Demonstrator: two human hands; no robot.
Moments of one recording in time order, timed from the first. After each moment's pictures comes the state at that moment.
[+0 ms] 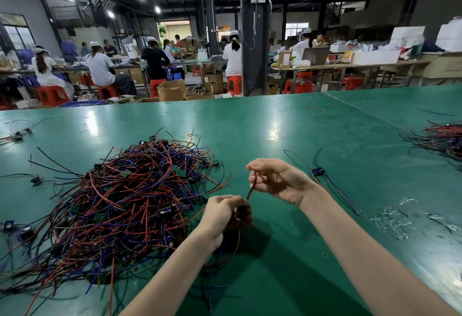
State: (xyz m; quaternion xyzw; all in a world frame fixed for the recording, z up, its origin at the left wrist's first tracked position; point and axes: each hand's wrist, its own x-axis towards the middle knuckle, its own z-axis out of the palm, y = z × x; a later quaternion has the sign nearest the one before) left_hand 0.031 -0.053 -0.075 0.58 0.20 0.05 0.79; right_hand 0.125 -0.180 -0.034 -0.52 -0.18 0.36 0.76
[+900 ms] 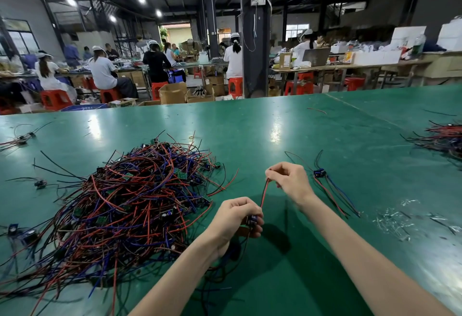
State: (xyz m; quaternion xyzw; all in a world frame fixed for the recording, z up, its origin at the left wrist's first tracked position) left_hand 0.024 -0.062 -0.074 0.67 0.10 -0.02 0.74; right_hand 0.165 -0.186 -0.087 -0.76 -0.16 -0.04 0.63
